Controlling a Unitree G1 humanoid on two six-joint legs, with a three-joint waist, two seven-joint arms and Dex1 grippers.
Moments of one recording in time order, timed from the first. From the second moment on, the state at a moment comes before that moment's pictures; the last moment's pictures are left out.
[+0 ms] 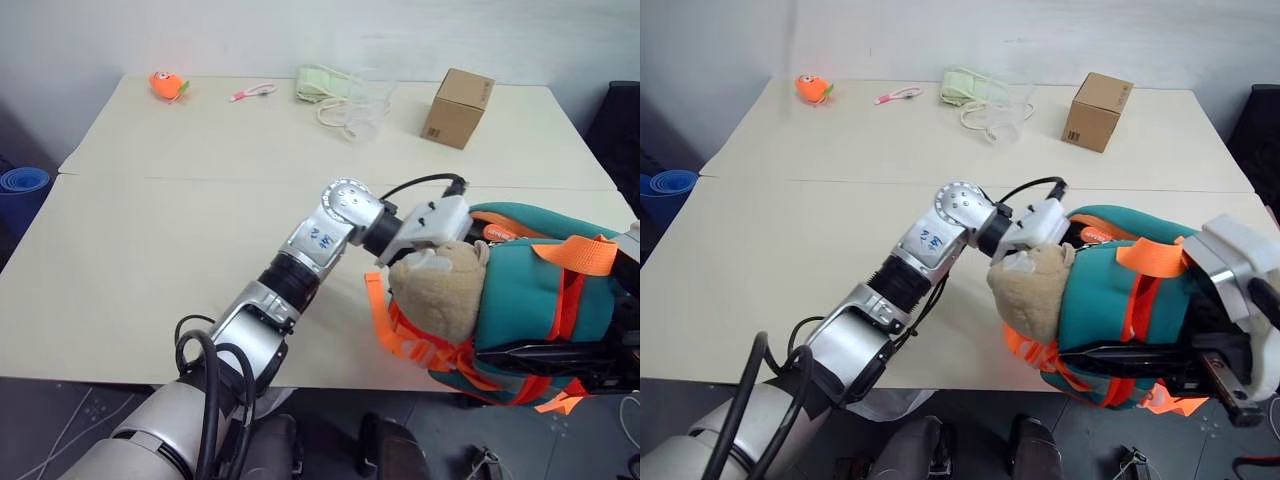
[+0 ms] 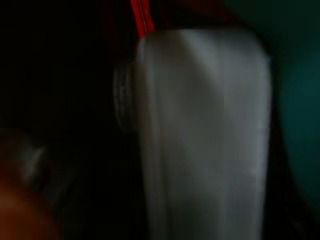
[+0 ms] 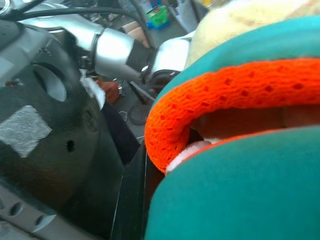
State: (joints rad) left arm -1.16 -0.05 -0.34 0.63 -0.15 0.02 -1.39; right arm 0.03 -1.13 -0.74 -0.62 1.56 1.07 1.02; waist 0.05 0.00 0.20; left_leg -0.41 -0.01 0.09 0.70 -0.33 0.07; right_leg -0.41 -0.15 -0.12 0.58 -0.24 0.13
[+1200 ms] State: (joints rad) left arm -0.96 0.28 -0.21 -0.02 -0.55 0.68 -1.23; right arm 0.13 -1.04 -0.71 -0.63 1.49 0.96 0.88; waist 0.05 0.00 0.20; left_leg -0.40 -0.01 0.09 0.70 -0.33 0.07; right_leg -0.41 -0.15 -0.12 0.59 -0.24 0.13
